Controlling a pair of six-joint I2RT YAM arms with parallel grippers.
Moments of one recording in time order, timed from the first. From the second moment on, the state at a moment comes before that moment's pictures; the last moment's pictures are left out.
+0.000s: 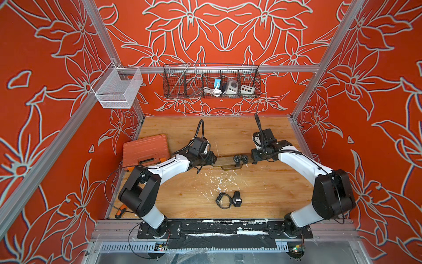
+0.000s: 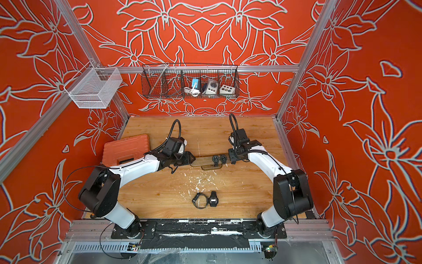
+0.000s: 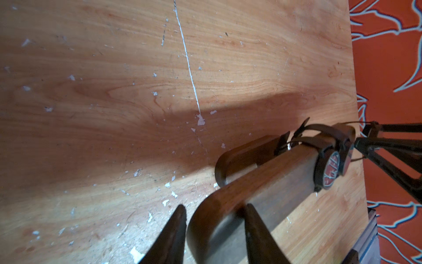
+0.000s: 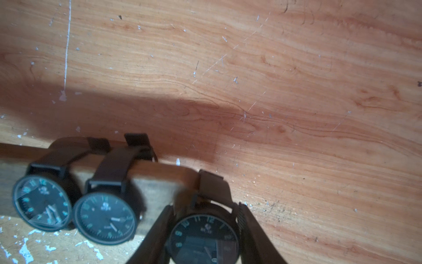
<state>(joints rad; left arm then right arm) -0.49 1.61 0.98 -0.22 0.21 -0.64 0.35 1.53 1.10 -0.66 0.01 0.09</state>
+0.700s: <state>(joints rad) -0.49 1.65 1.03 -0.21 0.21 -0.63 0.43 1.52 1.10 -0.68 0.02 0.09</state>
